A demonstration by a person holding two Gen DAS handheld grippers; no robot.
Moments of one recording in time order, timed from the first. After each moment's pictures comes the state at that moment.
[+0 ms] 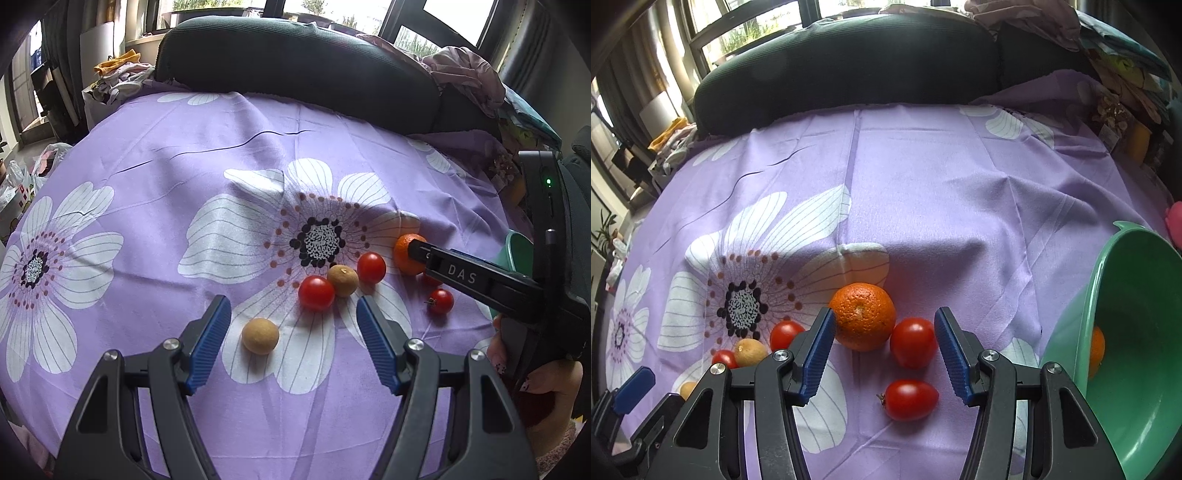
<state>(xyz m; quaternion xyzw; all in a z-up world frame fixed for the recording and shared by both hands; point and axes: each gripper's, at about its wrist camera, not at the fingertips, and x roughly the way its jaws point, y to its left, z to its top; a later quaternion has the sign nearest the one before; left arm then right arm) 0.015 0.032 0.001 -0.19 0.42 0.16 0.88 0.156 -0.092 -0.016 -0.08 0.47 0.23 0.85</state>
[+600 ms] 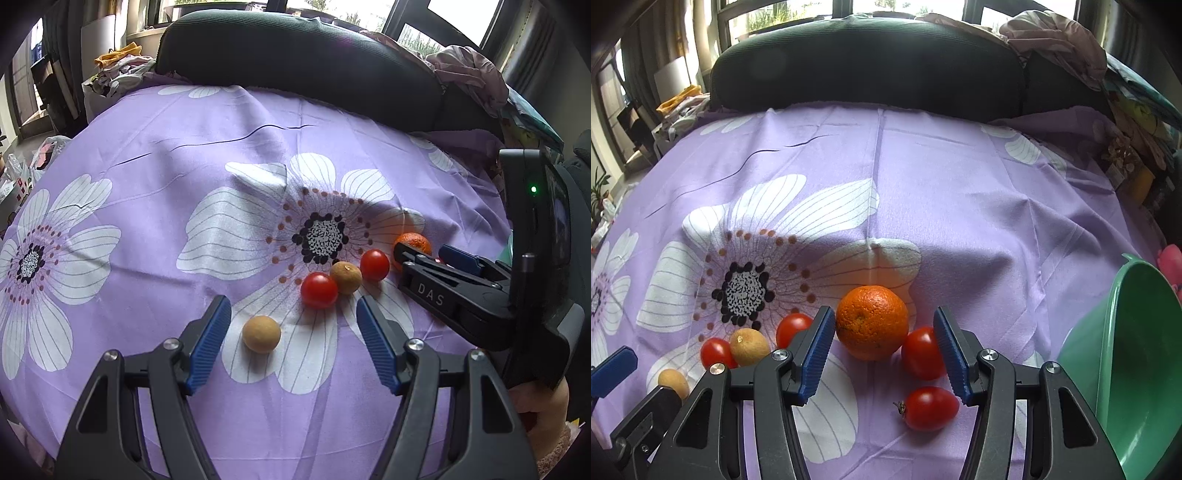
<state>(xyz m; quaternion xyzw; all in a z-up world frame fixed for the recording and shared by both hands) 0.016 0.036 -0.002 -0.20 0.42 0.15 0.87 0.144 -0.067 -0.022 -0.15 0.44 0.22 0.86</state>
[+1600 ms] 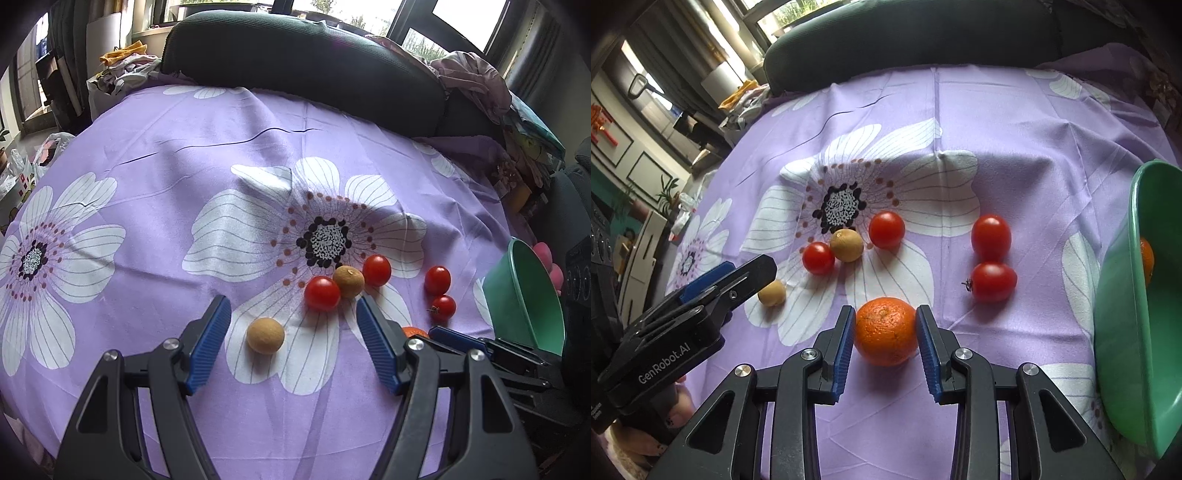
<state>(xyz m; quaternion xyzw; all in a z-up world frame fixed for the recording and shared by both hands) 0.015 0.039 -0.001 -0.21 0.42 0.15 0.87 0.099 -0.106 -0.017 -0.05 0.54 0.36 0.76</state>
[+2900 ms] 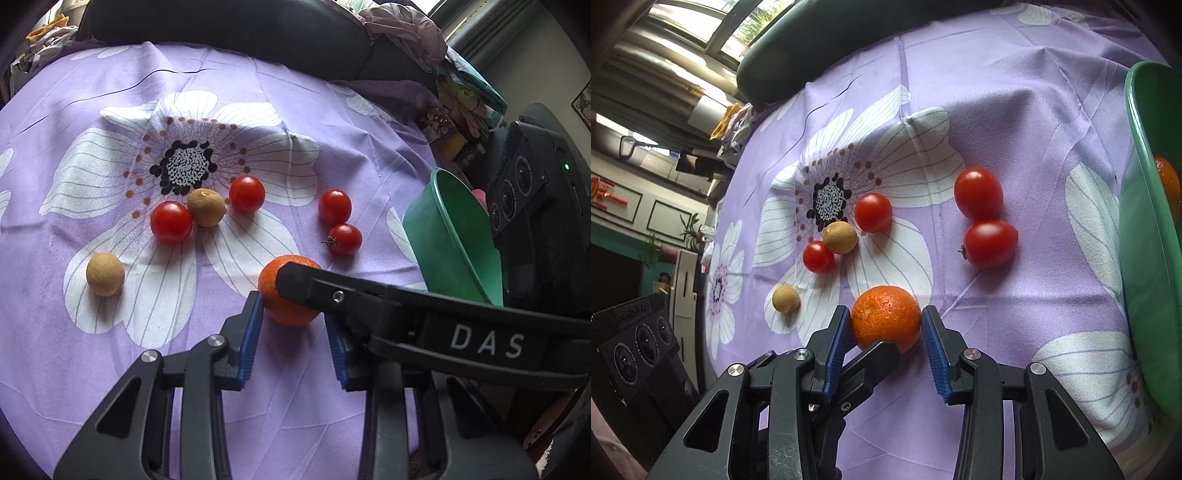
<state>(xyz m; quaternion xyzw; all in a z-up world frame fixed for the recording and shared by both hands) 0.029 -0.026 -0.020 -0.24 0.45 0.00 0.86 0.120 -0.131 -0.033 0.08 0.60 0.36 0.71</state>
